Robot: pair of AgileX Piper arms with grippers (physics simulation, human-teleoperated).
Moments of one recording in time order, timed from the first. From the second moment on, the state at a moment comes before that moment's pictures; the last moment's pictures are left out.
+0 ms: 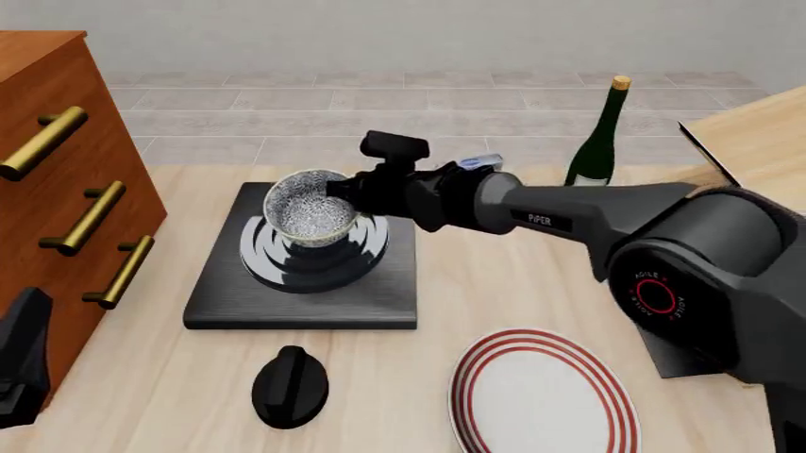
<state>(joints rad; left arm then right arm) 0.05 0.00 -0.09 0.04 -0.07 0.64 2.22 -1.65 0.05 0.47</state>
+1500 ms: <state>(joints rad) 0.05 0.00 -0.09 0.04 -0.08 0.67 2.29 -1.69 0.04 0.48</state>
